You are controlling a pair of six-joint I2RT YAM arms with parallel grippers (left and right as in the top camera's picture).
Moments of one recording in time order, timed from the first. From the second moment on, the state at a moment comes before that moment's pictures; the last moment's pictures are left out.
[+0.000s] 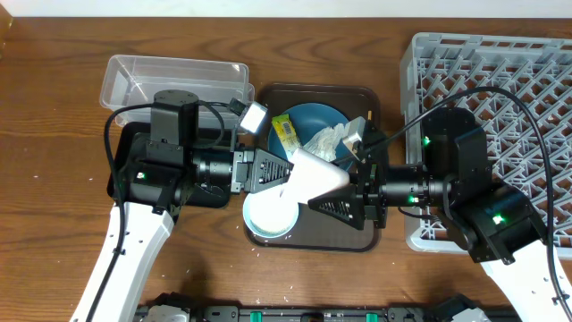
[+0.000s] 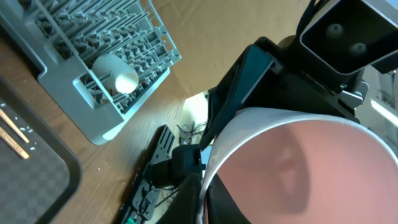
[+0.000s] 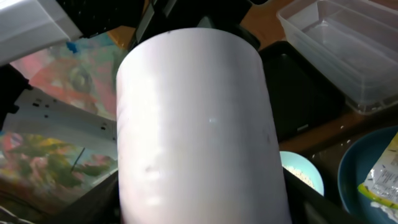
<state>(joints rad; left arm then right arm) -0.21 1.20 1.03 -0.55 1.38 -0.38 0.47 1.09 1.16 -0.67 -0.92 0.04</state>
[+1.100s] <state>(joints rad) -0.21 1.20 1.03 -0.56 1.30 -0.38 -0.59 1.36 1.15 -1.11 -0.07 0.36</state>
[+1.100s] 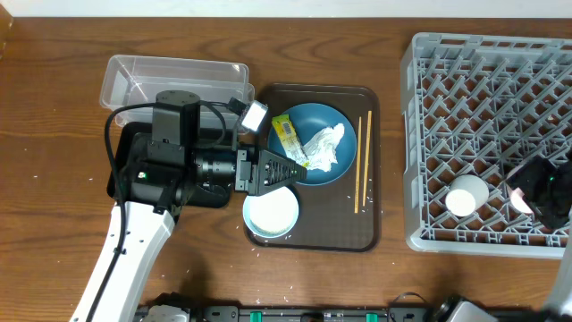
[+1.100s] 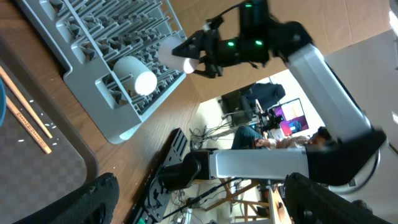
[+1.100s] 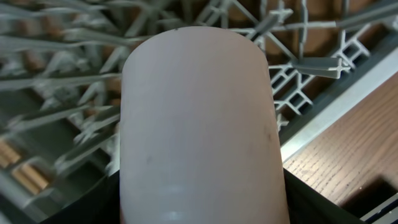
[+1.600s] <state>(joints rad) -0.21 1.20 1.03 -0.61 1.30 -0.38 -0.70 1.55 1.18 -1.07 -0.39 0.37</state>
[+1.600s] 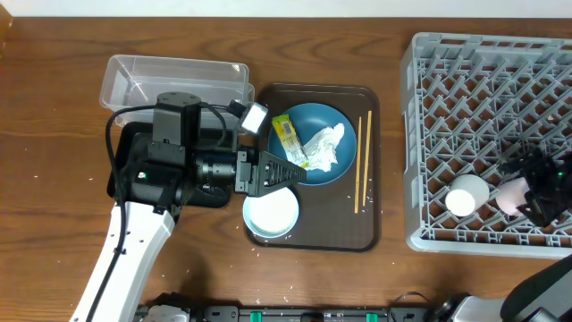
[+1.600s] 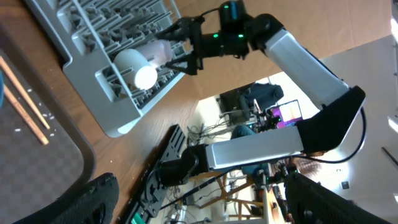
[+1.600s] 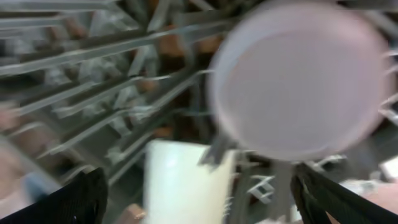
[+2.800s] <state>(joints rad) -0.62 1.35 1.03 -0.92 0.00 -0.41 -0.01 1.01 1.33 -1.18 -0.52 0.19</state>
